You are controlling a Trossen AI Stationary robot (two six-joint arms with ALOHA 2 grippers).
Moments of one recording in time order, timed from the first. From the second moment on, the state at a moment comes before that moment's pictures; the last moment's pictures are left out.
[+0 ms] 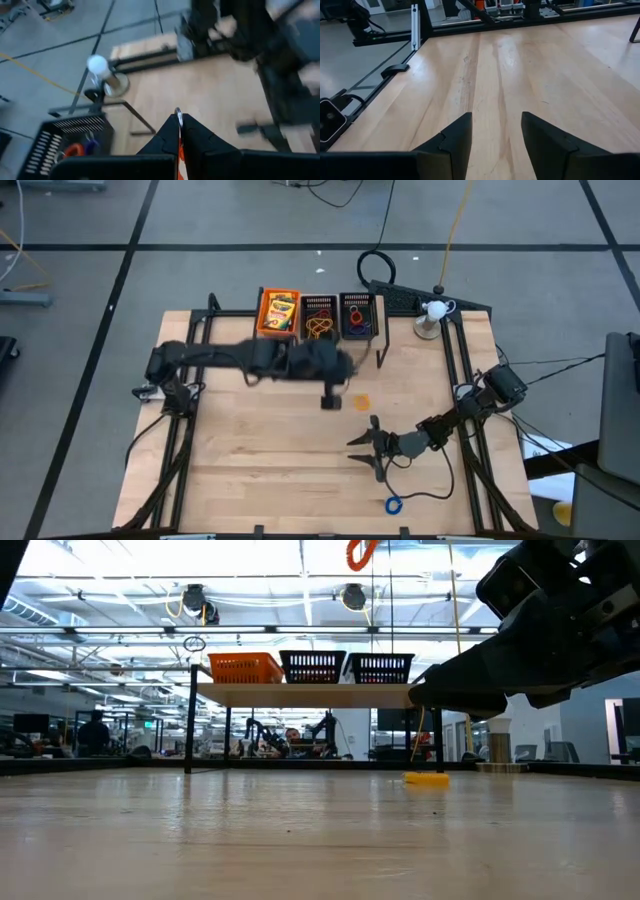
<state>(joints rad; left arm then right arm) -0.04 1.83 1.94 -0.67 -0.23 0.23 0.53 1.81 0.45 1.12 0.42 0.27</state>
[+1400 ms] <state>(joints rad) 0.44 2.06 1.99 -0.36 0.14 0.03 0.50 1.81 0.45 1.11 0.42 0.25</state>
